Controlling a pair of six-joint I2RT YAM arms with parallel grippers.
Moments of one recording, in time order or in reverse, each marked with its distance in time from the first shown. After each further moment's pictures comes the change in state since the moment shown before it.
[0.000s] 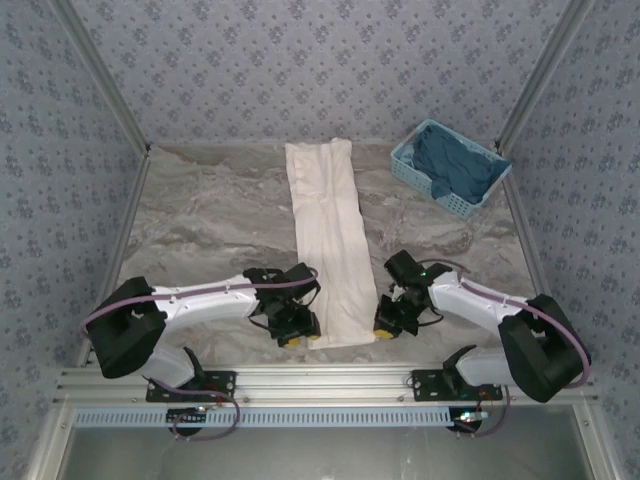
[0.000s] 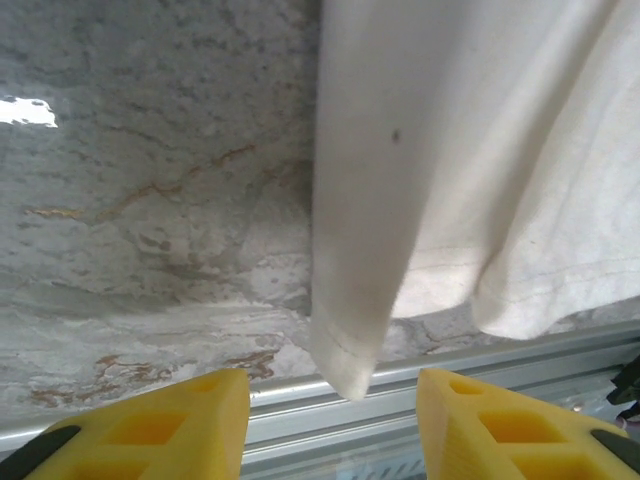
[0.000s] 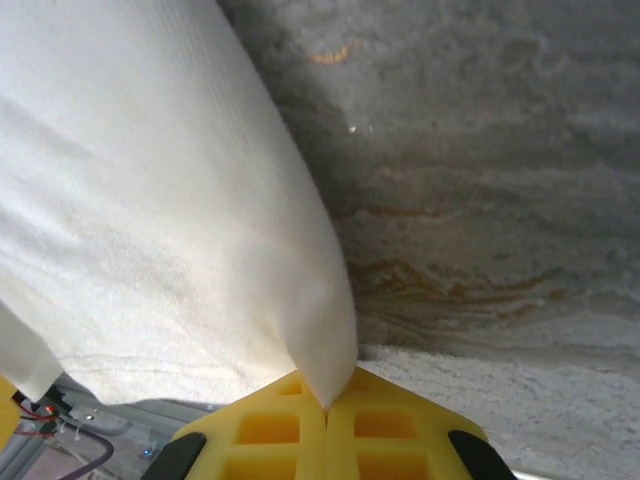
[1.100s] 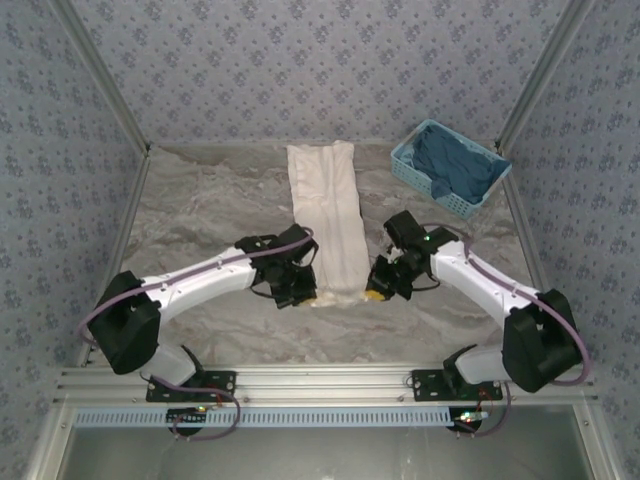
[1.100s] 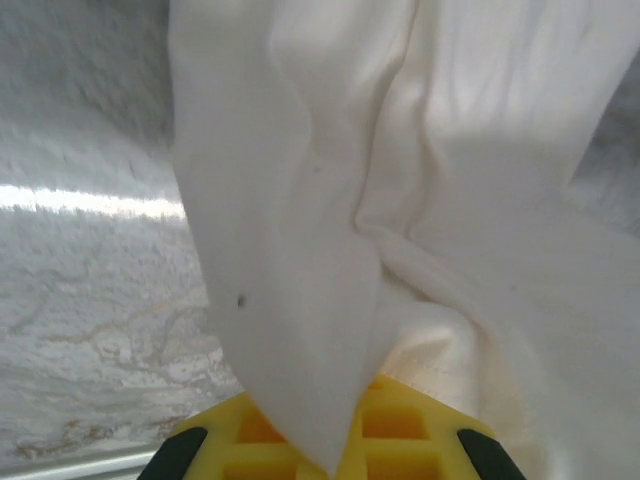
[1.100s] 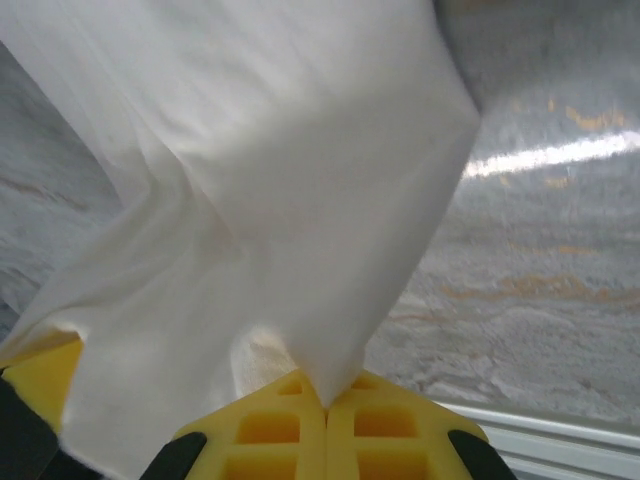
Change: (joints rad) left arm 0.171 0.026 0.243 -0.096 -0.086 0.065; right arm -0.082 0.084 0.365 -0.156 0.020 0.011
